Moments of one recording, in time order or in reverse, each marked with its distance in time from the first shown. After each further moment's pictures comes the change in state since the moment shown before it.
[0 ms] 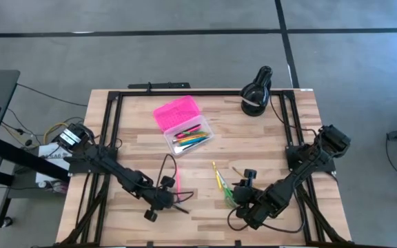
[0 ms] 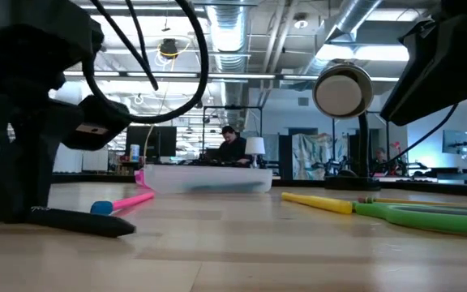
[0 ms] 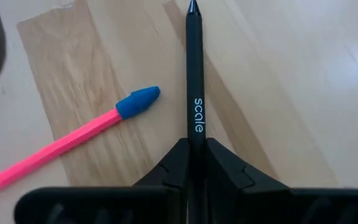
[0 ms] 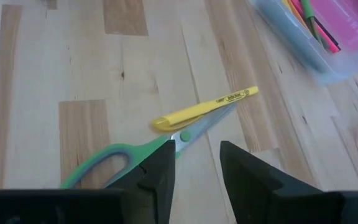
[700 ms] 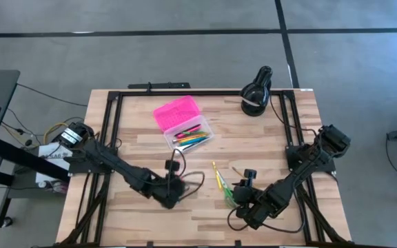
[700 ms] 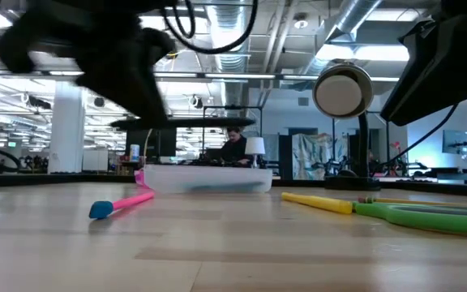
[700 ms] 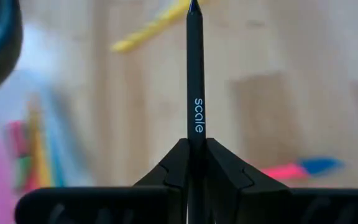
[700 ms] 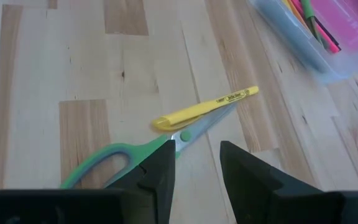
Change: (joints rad) left arm 0.078 -0.001 0.302 -0.374 -0.459 -0.023; right arm 0.000 0.000 0.000 0.000 -0.001 0.000
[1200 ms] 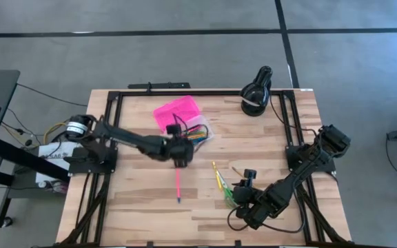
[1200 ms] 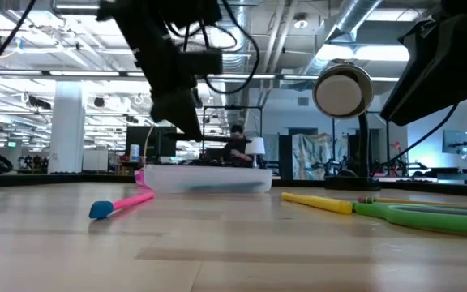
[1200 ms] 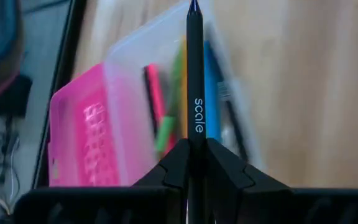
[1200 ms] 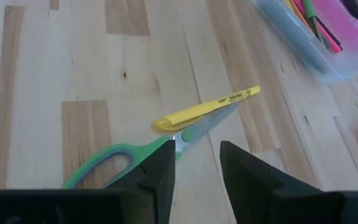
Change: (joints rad) left arm 0.407 -0.001 0.021 -0.045 -0.089 0.115; right arm 0.000 0.000 0.000 0.004 -0.003 0.000
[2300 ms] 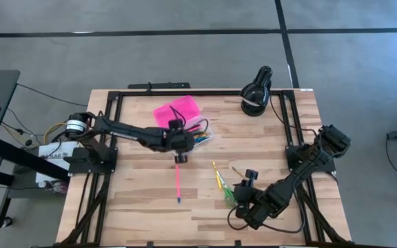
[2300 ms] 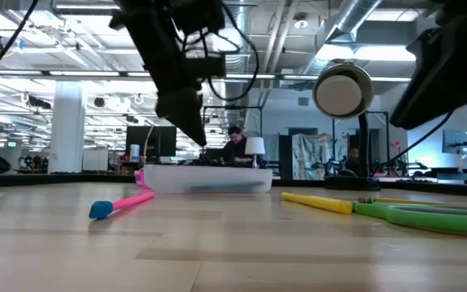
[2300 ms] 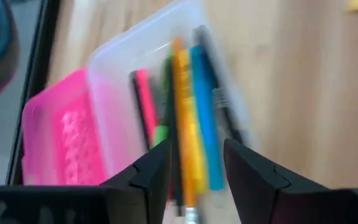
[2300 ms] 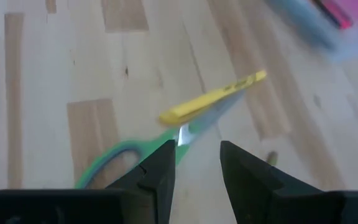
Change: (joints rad) left arm 0.085 -0.014 0.001 0.037 0.155 0.089; right arm 0.004 0.000 0.000 -0.016 -0.040 0.109
